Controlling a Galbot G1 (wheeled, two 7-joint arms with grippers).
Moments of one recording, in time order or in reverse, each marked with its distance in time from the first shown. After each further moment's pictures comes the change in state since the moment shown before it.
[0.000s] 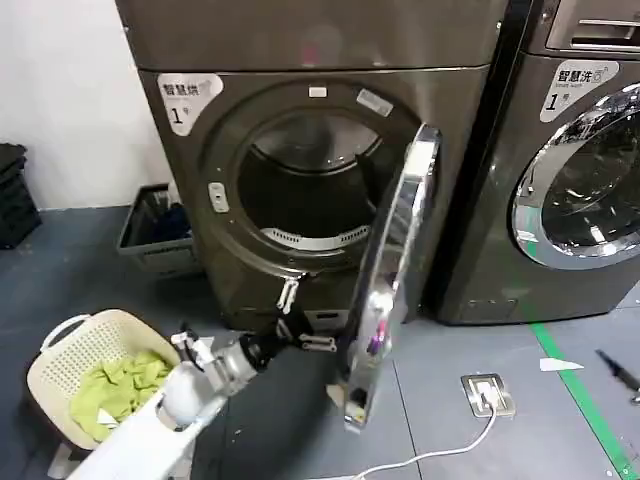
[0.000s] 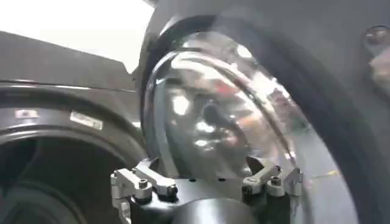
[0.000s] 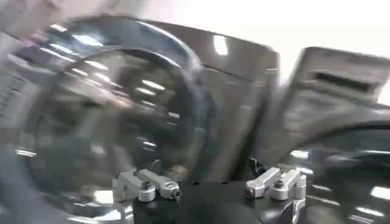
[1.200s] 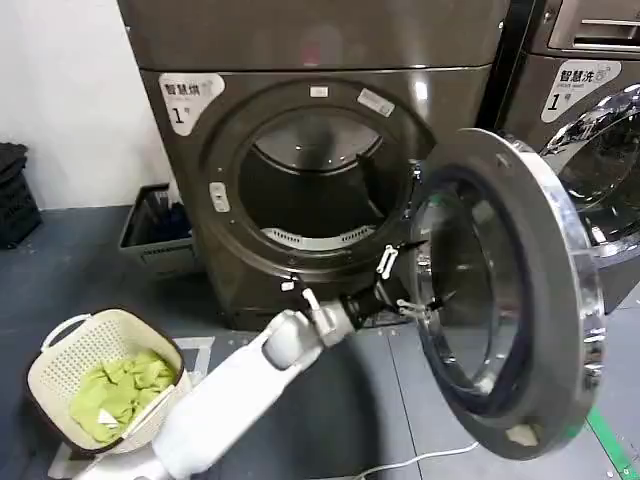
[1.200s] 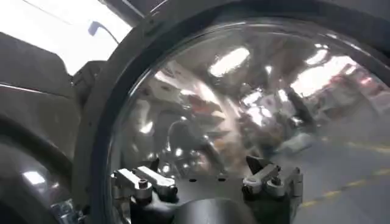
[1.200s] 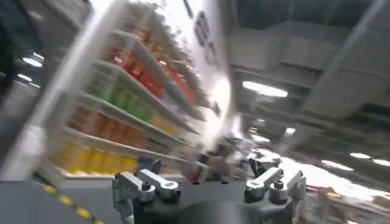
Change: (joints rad) left arm -0.357 -0.324 0.275 0.317 0.005 0.056 -0.022; right arm 0.094 0.392 0.259 -0.009 -0.345 -0.383 0.903
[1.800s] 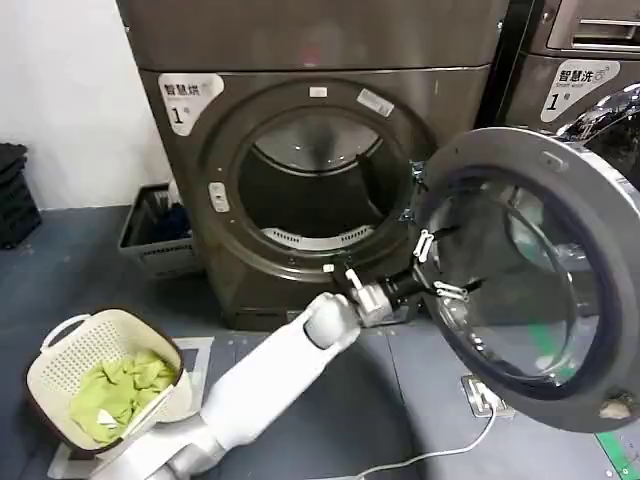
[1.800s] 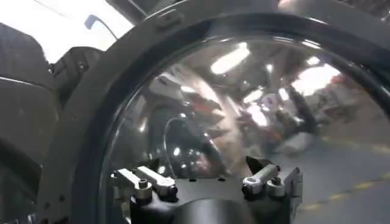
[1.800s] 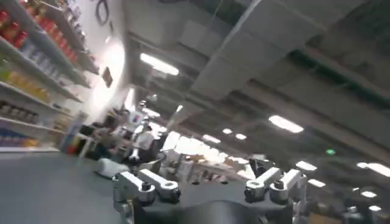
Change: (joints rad) left arm -0.097 -0.161 0.042 0.160 0.021 0.036 -0.047; right arm 0.012 0.084 0.153 -0.063 -0.064 -0.026 0.177
